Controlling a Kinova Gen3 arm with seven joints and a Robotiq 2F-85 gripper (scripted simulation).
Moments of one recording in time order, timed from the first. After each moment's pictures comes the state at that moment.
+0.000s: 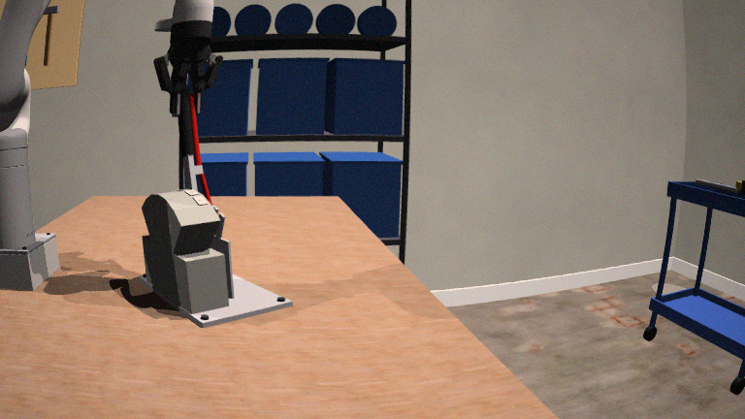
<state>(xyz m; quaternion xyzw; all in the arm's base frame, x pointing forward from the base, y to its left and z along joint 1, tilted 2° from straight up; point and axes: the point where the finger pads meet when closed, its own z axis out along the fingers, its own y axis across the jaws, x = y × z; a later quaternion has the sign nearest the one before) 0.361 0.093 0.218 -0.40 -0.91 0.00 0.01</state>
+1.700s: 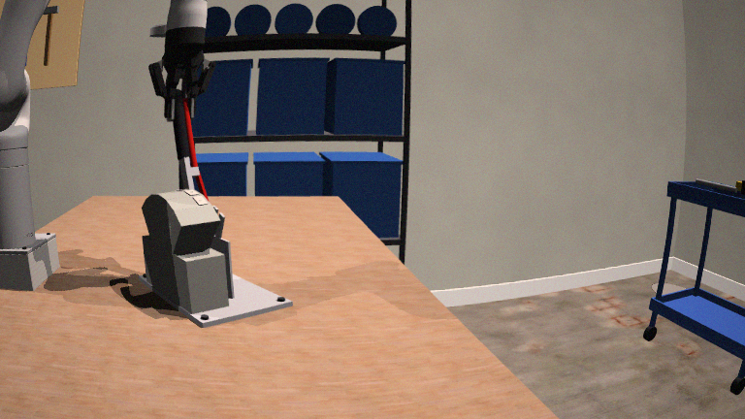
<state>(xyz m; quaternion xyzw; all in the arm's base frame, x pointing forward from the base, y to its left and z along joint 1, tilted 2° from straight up) 0.345 0.109 0.212 -0.40 -0.92 0.00 0.01</state>
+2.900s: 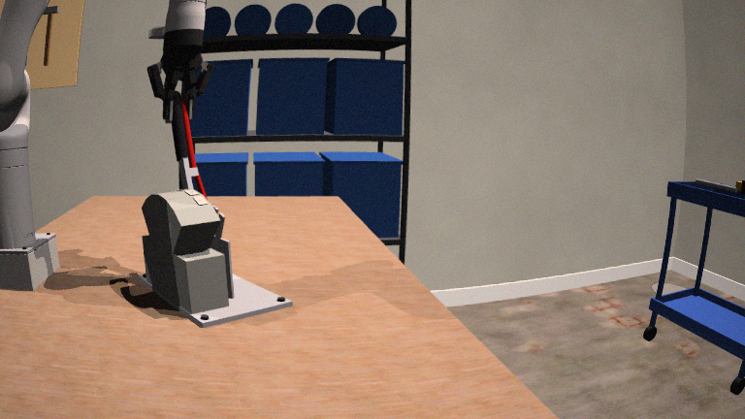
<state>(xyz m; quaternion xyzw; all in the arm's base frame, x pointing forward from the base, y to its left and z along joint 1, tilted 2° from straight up) 0.341 0.114 0.209 -0.40 -0.92 0.00 0.01</state>
